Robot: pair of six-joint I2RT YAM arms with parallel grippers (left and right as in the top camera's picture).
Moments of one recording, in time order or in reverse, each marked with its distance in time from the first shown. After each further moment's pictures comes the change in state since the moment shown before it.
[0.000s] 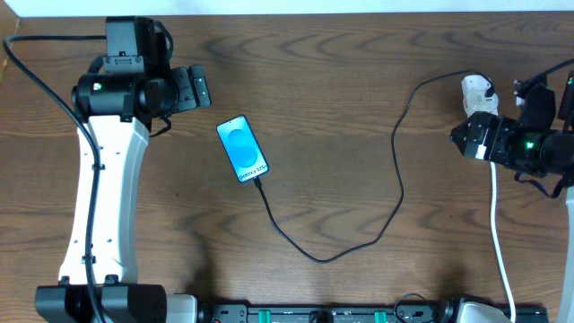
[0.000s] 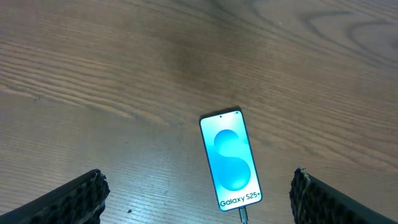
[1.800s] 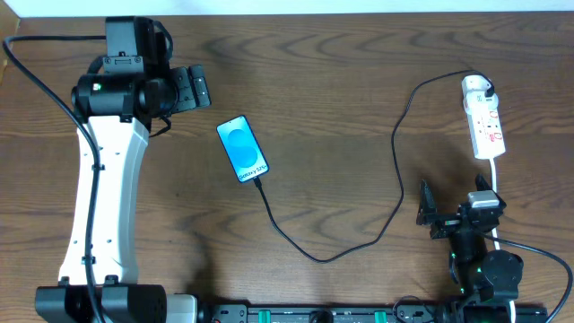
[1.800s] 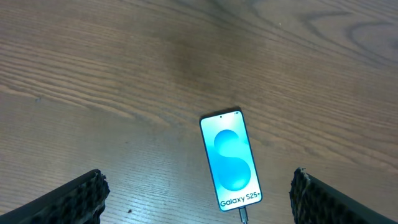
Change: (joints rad) left arm 0.001 -0.002 0.000 0.000 0.000 0.000; right arm 0.220 -1.280 -1.460 1.197 0.254 -0.095
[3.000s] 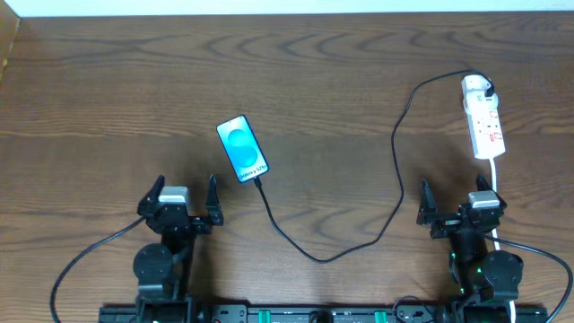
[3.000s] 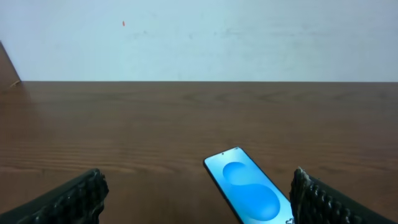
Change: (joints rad) left arm 0.001 -1.453 -1.558 1.003 0.031 0.206; right arm 0.000 -0.004 0.000 0.000 0.007 0.000
